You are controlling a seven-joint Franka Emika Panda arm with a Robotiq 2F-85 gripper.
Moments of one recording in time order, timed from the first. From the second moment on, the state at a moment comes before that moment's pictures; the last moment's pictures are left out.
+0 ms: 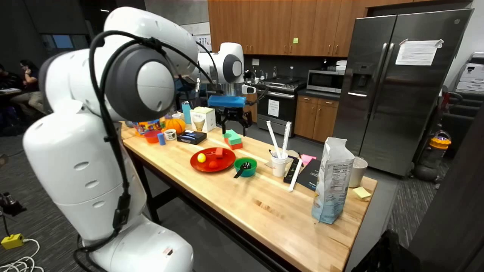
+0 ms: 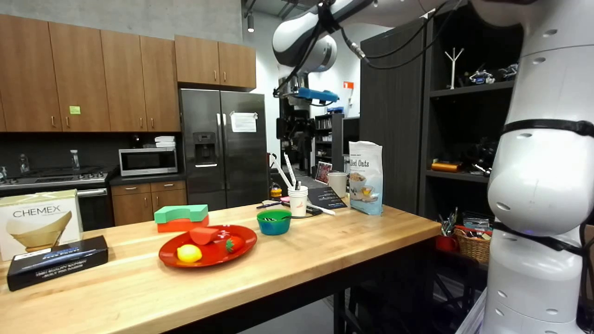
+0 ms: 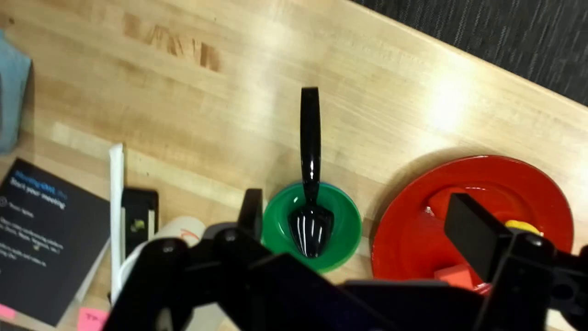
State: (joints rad) arm 0.04 -0.10 0.07 -1.91 0.00 1.76 -0.05
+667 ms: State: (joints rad) arm 0.04 0.31 0.08 -1.35 0.01 1.36 -0.42
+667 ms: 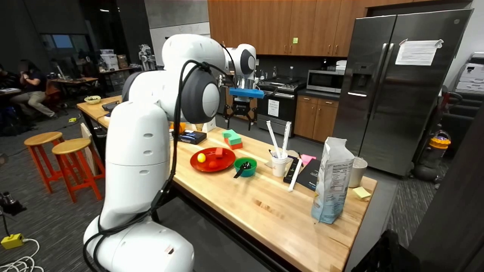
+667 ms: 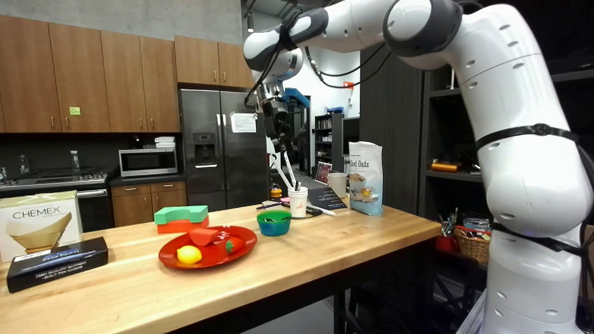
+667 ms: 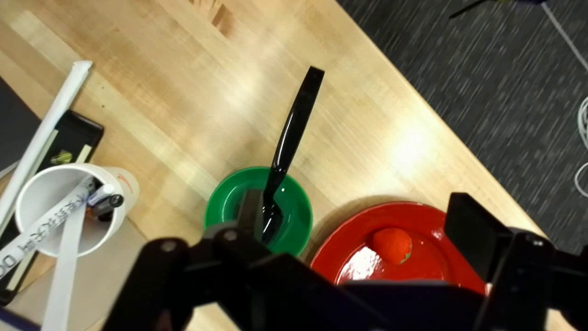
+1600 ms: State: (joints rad) arm 0.07 0.56 0.10 -1.01 0.01 1.04 -0.32
